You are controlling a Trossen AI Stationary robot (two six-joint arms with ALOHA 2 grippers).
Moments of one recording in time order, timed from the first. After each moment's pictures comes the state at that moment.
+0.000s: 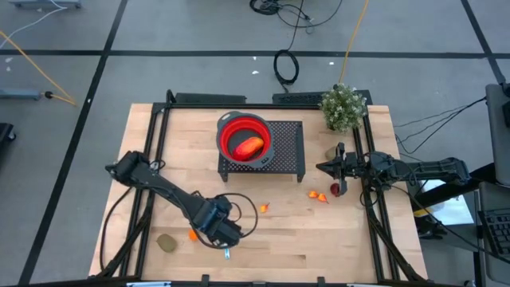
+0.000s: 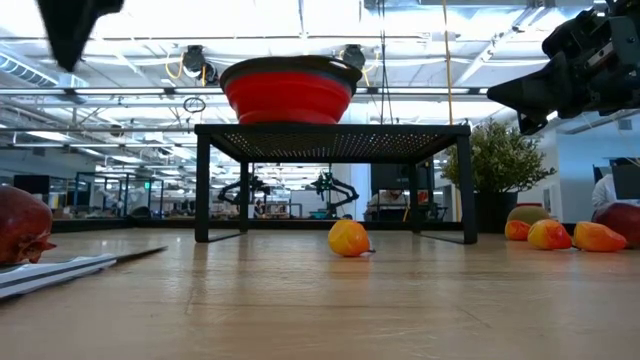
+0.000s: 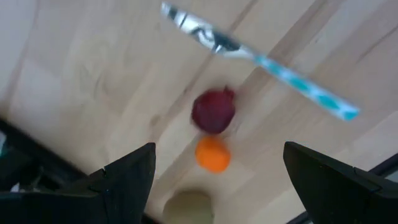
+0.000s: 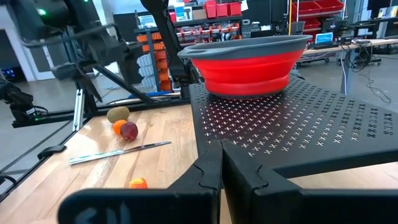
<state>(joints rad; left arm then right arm) -0.52 1.92 1.75 -1.57 0.05 -1.19 0.01 0.18 0.02 0.17 0.08 0.12</state>
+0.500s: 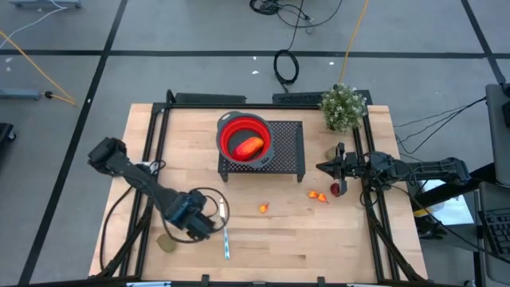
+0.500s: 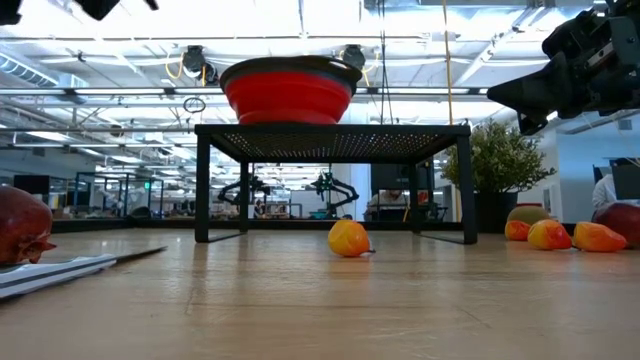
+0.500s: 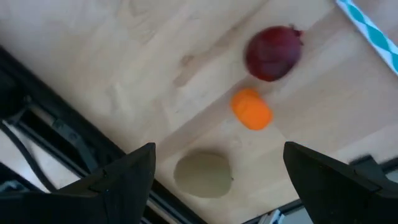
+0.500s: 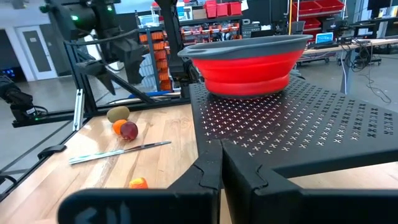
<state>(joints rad) -0.59 1.65 1.37 -1.43 0.15 -1.46 0.01 0.18 0.02 0.17 0.08 0.12</state>
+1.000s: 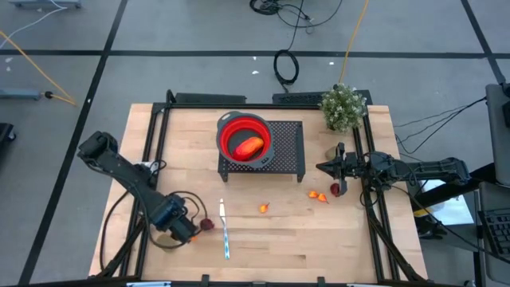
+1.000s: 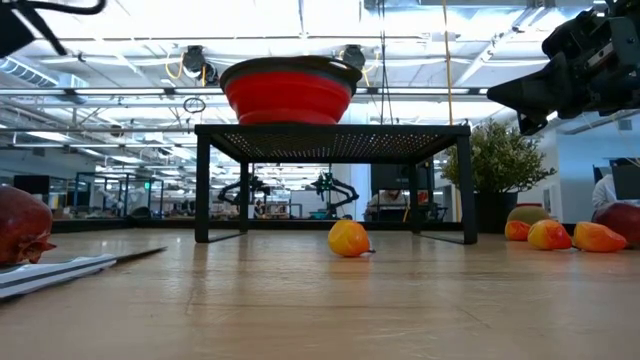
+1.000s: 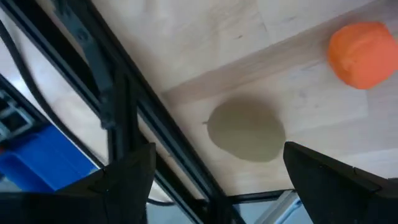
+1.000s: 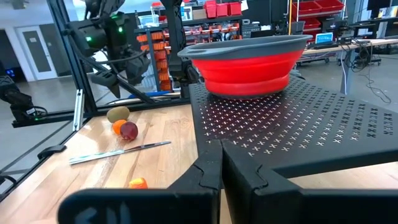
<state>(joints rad) -0.70 1.52 1.10 -1.31 0.37 -1.80 0.01 0.18 0.02 0.17 0.08 0.12</state>
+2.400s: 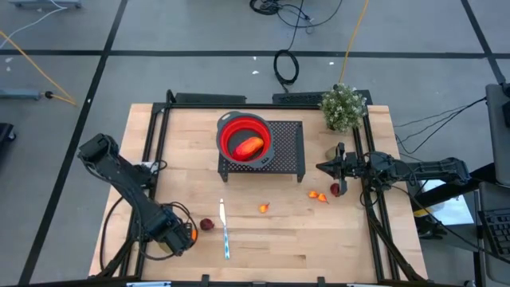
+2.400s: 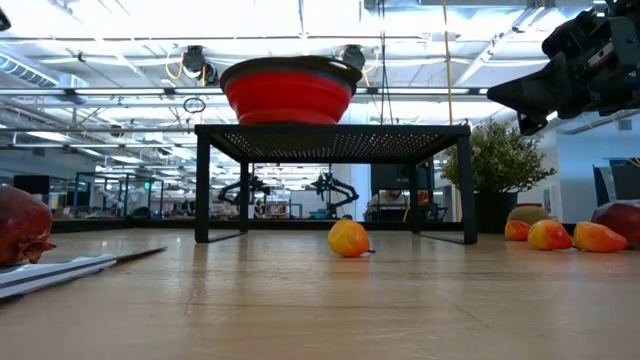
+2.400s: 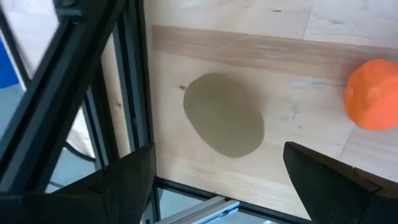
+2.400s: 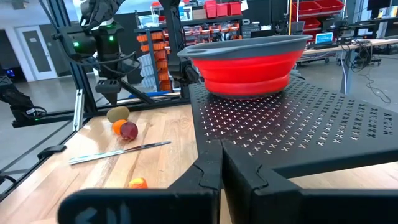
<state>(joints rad) -0.80 1.55 1.07 -1.14 0.38 -2.46 0.01 0.18 0.02 0.17 0.08 0.12</state>
